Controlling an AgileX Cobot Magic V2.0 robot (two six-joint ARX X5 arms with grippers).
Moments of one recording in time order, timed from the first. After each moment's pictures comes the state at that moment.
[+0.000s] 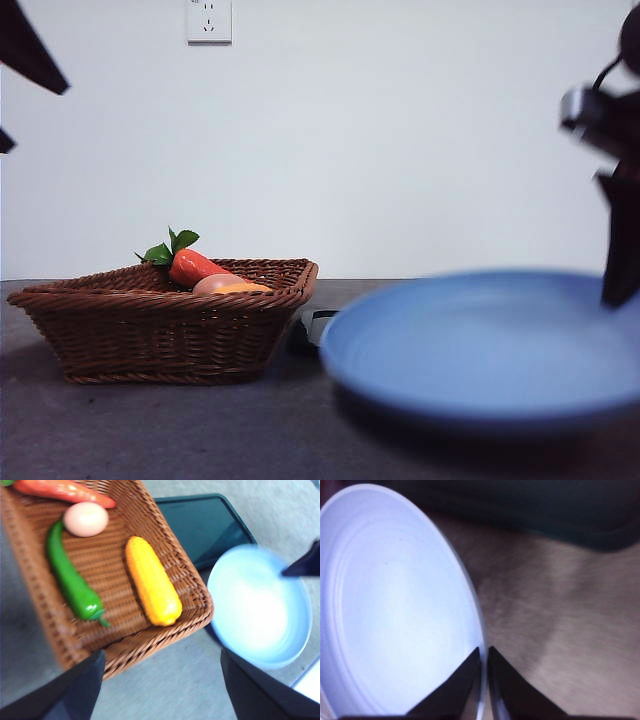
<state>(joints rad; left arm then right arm) -0.20 0.82 0.74 -0.64 0.51 -0.04 0.16 1.28 0.80 -0.70 -0.40 0.05</state>
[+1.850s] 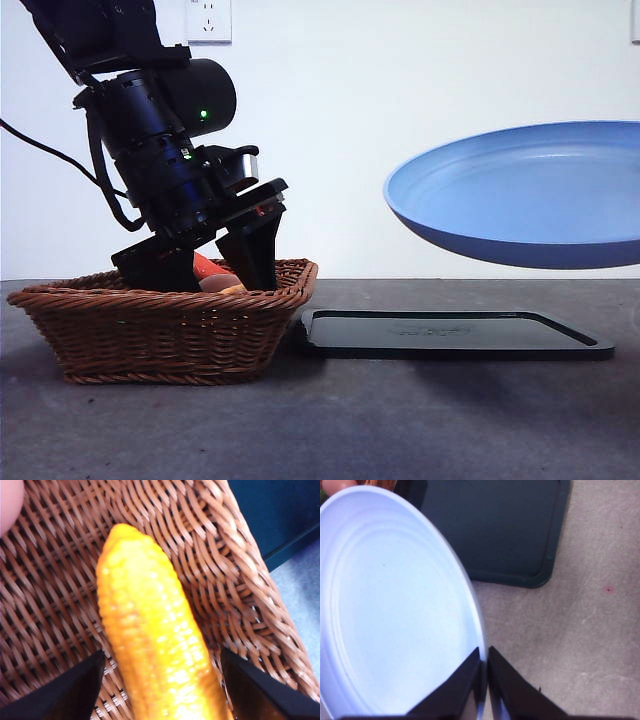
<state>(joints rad) -0.50 1.81 1.21 -0.54 0.29 -0.08 0.03 0.89 0.83 -0.84 -0.39 0.05</state>
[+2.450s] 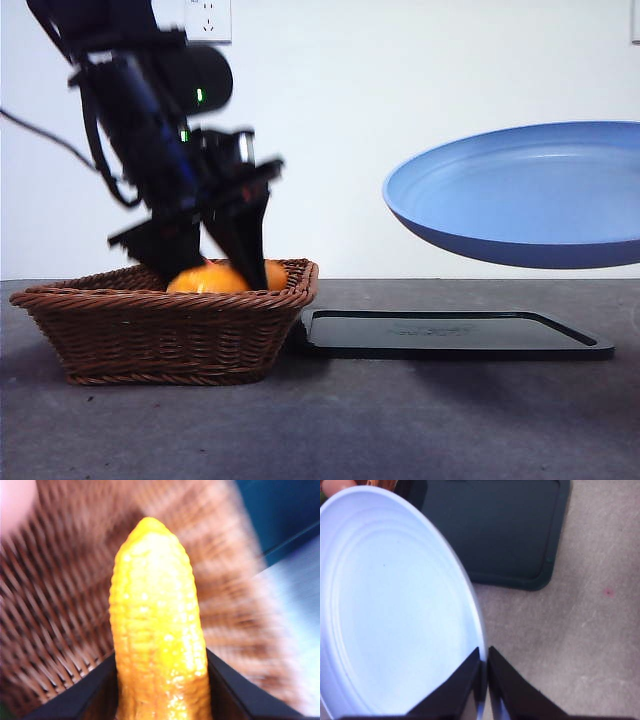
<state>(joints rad) -0.50 1.75 1.23 -0.57 0.29 -0.10 0.03 0.91 0.83 -0.82 -0.39 0.05</state>
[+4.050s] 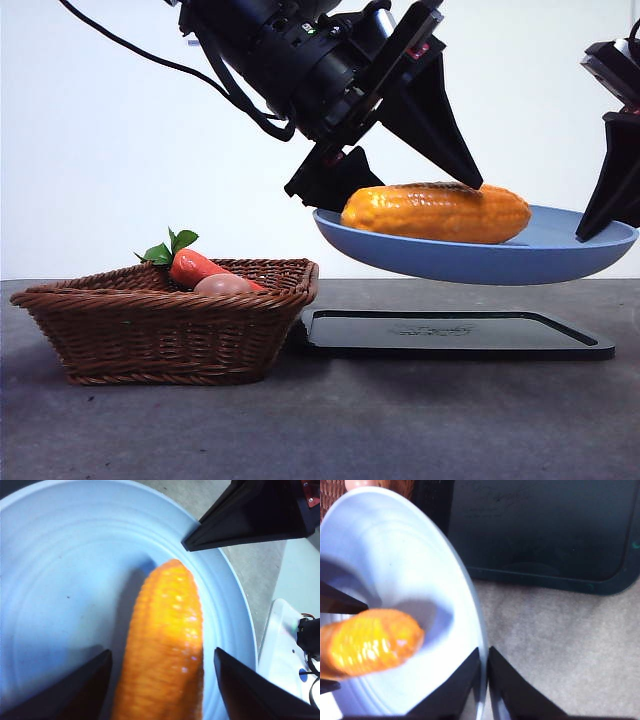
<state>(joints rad) -0.78 1.75 1.30 -0.37 0.52 -0.08 0.03 1.27 0.83 -0.64 -0.64 0.17</state>
